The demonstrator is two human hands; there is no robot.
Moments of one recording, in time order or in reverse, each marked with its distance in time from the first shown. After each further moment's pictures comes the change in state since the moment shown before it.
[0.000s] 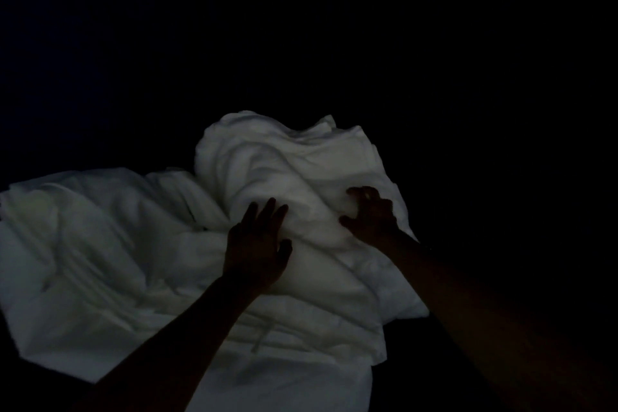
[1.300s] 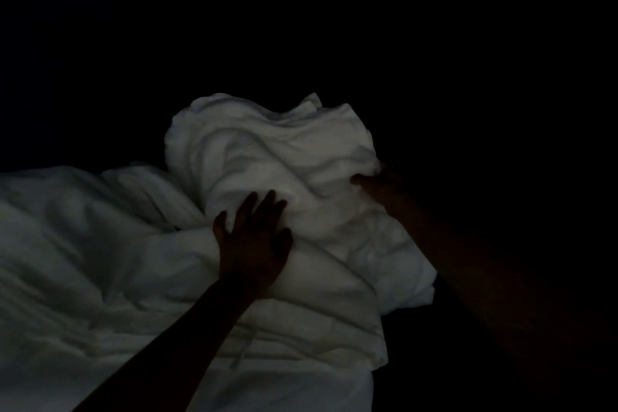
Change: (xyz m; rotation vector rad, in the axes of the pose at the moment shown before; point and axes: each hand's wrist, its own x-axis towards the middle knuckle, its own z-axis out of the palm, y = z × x) left_hand 0.016 -0.002 0.053 0.203 0.416 0.021; right_hand 0.065 0.045 0.007 0.619 0.223 0.246
